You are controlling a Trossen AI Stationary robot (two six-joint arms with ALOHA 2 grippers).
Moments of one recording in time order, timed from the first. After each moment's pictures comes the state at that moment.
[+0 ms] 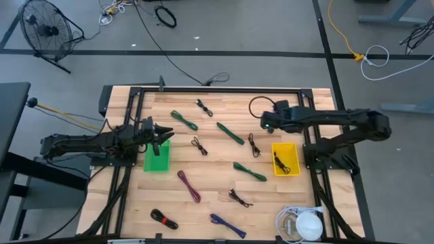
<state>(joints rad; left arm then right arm) 0.10 0.23 0.02 0.11 -0.24 -0.28 -0.22 1.32 0.91 -1.03 0.64 1.12</state>
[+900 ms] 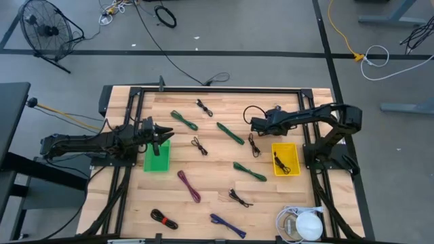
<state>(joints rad) 0.10 0.23 0.02 0.11 -0.24 -0.28 -0.31 1.64 0.78 -0.79 0.55 1.08</state>
